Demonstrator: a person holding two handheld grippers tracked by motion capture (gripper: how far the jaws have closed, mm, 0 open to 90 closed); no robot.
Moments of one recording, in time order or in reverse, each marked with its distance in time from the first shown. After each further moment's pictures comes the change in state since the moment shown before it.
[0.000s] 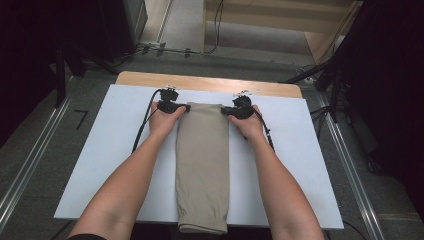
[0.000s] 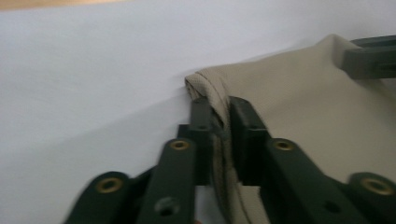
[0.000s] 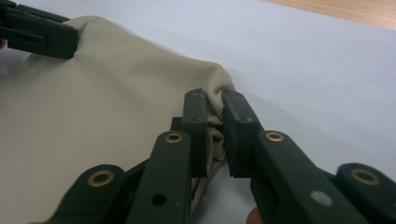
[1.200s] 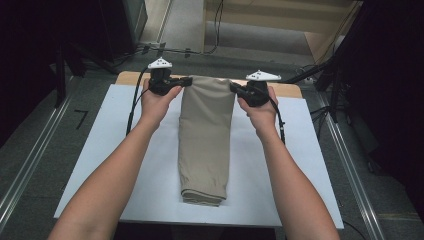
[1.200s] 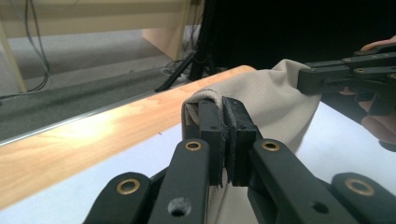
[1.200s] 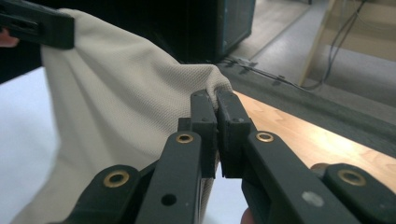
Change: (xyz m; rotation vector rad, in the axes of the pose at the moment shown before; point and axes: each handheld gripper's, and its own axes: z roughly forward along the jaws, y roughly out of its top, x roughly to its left) left arm -0.042 0.045 -0.100 -0.336 -0.163 0.224; right arm 0.037 0.045 -0.104 -0.293 -0.058 -0.166
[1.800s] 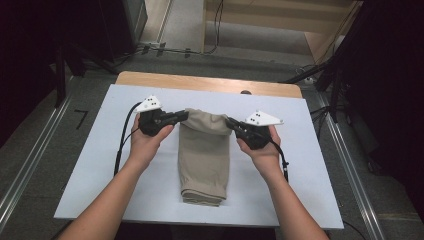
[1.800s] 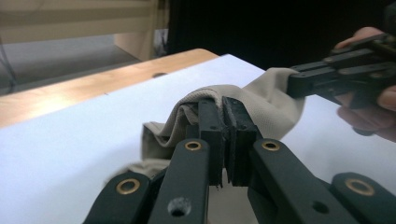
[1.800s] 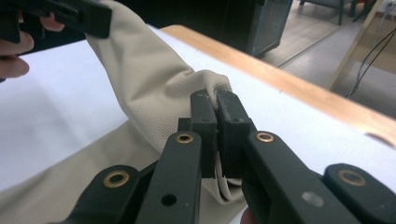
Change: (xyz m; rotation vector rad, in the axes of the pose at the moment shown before) left arm -0.060 -0.076 -0.060 -0.036 -0.099 0.059; right arm 0.069 -0.070 -0.067 -0.028 0.087 -0.117
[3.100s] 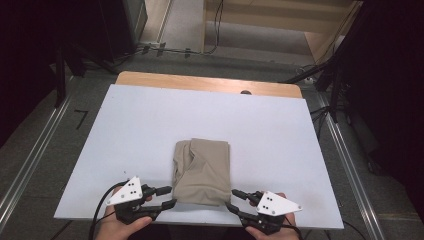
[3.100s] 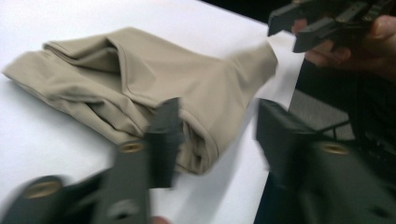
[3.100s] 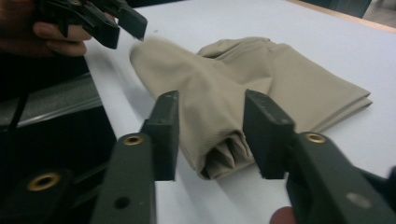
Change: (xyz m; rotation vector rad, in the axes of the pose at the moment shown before) left arm -0.106 -0.112 -0.105 0.117 -0.157 0.036; right arm 0.109 -0.100 -0.117 0.005 0.224 -0.049
